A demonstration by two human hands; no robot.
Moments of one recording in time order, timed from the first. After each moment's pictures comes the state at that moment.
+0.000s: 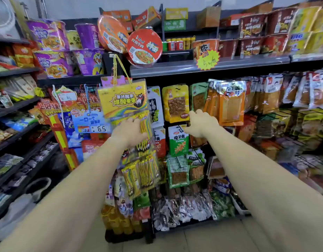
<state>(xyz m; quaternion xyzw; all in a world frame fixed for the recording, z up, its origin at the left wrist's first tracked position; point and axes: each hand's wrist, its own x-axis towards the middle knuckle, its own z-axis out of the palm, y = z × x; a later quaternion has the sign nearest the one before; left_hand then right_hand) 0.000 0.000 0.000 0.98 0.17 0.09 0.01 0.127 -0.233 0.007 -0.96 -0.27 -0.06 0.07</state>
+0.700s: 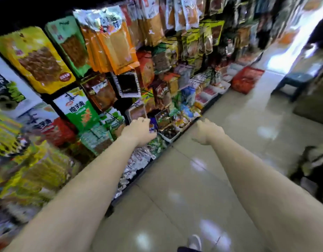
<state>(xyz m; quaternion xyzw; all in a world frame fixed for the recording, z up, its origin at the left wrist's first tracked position) 0.138 -0.285 -0.182 0.98 -0.16 -0.15 0.01 0.091 -0.541 -0.226 -0.98 0.11 0.15 0.10</state>
